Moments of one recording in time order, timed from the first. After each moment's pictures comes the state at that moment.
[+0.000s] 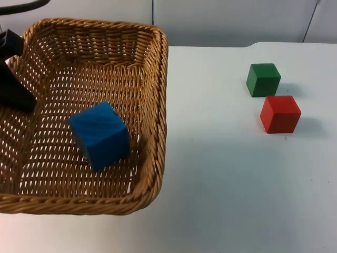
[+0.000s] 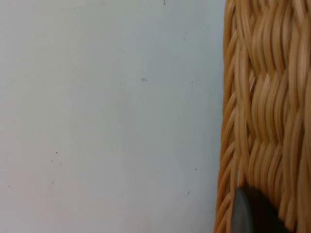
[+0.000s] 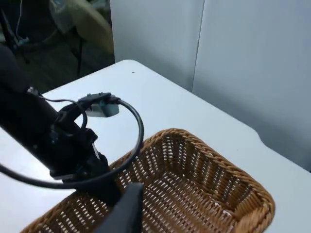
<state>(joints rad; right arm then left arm) 0.98 1.20 -1.08 -0.64 0.37 0.57 0.07 1.59 -0.81 -0.98 0.75 0.73</state>
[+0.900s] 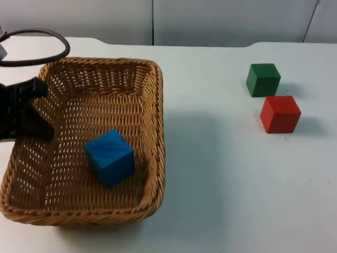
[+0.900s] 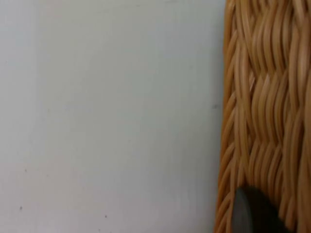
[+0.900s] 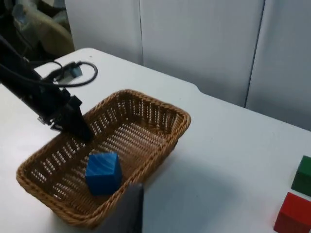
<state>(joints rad) 0.99 0.31 -0.56 -0.53 0.69 0.47 0.07 1.90 -0.83 -1.30 0.63 1.10</state>
